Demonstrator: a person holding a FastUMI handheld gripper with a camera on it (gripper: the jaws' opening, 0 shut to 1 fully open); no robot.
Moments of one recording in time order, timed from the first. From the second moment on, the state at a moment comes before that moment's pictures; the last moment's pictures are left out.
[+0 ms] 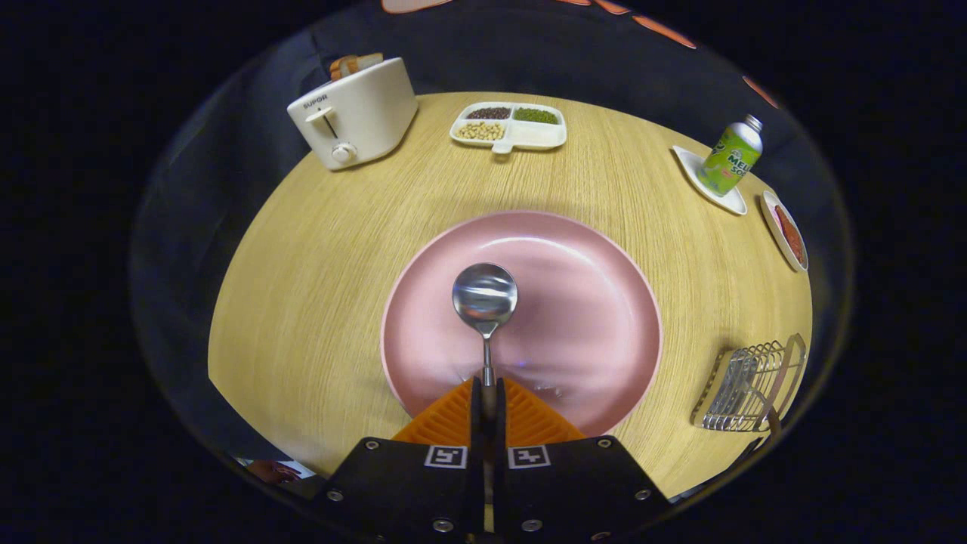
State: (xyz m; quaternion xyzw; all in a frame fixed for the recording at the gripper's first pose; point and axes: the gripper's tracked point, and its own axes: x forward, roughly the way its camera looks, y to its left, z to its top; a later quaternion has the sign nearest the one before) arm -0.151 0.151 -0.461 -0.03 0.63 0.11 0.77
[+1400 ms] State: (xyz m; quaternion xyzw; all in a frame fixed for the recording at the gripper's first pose) arm -0.165 -0.086 -0.358 -0.01 0.66 -0.03 0.75
